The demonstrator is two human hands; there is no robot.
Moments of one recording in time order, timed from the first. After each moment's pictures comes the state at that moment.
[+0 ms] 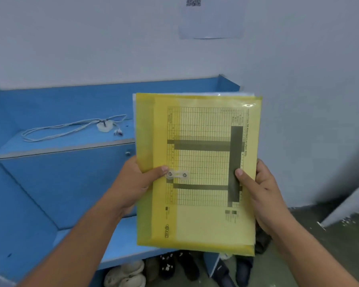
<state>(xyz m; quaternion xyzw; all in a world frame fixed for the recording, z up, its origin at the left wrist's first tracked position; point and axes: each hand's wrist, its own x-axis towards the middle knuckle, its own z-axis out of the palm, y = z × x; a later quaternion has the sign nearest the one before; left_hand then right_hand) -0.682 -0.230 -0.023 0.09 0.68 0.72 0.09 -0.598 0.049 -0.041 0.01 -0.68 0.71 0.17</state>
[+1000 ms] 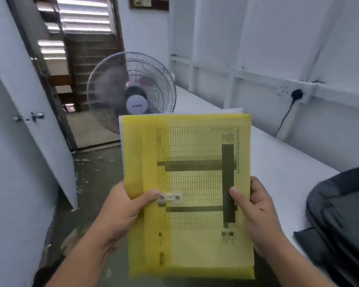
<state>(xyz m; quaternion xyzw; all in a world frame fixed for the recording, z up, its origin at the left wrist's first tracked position) -0.437 0.084 -0.020 0.58 0.38 0.38 0.61 -0.174 -0.046 -0.028 -0.53 -0.45 0.30 0.65</state>
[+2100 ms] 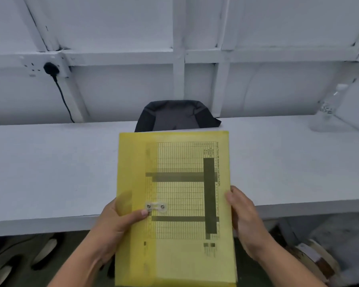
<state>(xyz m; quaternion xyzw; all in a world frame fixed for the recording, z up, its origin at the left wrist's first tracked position) -0.130 0.043 -0.108 0.64 0.09 -0.14 0.75 -0.145 -0.264 -0.092 -0.64 -0.02 0.06 0.76</state>
